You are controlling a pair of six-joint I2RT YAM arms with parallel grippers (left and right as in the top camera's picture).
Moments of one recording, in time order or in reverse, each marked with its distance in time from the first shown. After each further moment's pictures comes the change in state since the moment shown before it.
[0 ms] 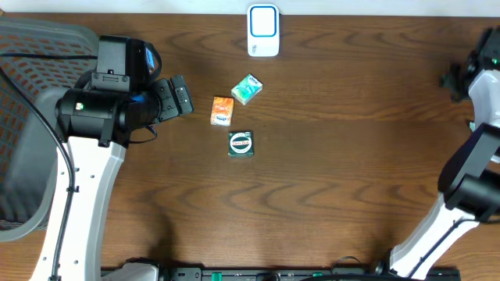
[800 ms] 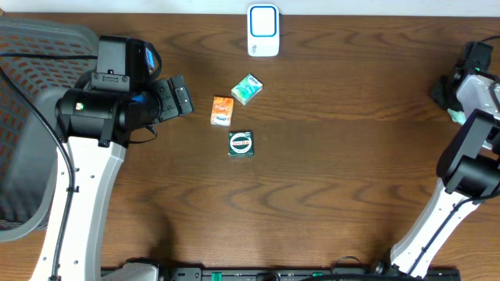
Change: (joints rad) left arm 0.000 0.000 0.000 0.000 0.000 0.000; right arm -0.035 0.211 0.014 0.034 0.026 0.029
